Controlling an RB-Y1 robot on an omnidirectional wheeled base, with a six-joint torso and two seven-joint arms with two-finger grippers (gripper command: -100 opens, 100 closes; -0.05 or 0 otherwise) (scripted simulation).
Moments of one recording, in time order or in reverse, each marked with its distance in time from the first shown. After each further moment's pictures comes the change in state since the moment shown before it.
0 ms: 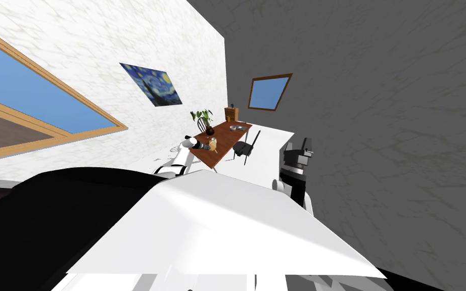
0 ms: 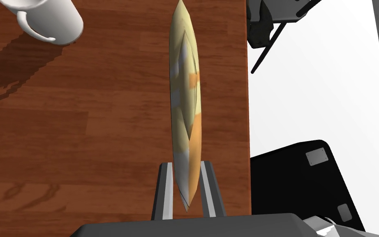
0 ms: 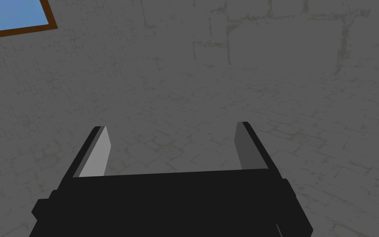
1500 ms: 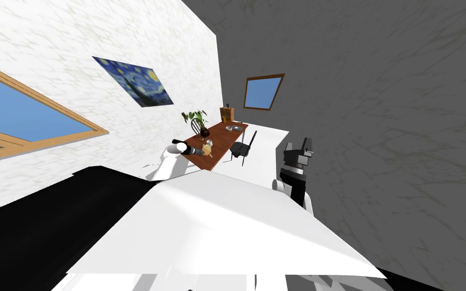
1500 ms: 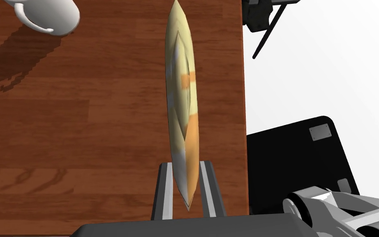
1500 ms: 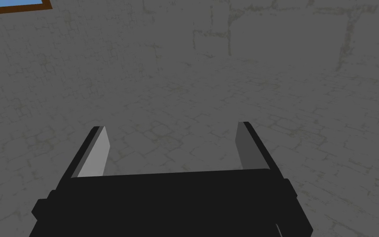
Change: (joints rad) left arm 0.342 0.030 0.092 -0.417 0.061 0.108 0.109; right arm 0.000 0.000 0.000 0.000 0.000 0.000 0.000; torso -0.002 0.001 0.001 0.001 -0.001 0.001
